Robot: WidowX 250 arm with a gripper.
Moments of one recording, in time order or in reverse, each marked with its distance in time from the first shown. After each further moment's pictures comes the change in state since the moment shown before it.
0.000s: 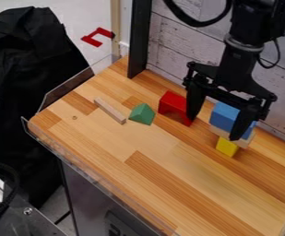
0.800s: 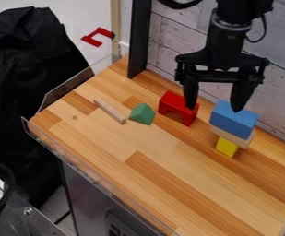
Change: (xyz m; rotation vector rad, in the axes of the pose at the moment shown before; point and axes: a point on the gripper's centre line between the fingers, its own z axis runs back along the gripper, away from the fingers) arm 0.018 0.013 0.016 -0.097 -0.125 0.599
